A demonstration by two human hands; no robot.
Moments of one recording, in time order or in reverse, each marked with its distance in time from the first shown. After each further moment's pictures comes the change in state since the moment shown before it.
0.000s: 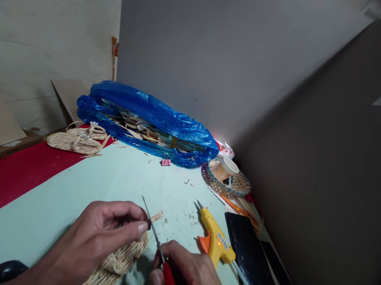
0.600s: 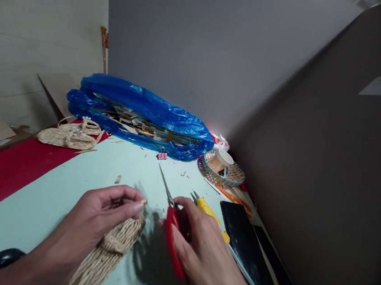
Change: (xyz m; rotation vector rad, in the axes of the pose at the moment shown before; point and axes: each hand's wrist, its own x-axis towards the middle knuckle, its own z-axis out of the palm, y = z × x) left_hand 0.006 -0.002 -0.005 -0.038 0.033 -0.021; right_hand 0.007 -0.019 -0.019 -0.160 0.224 0.077
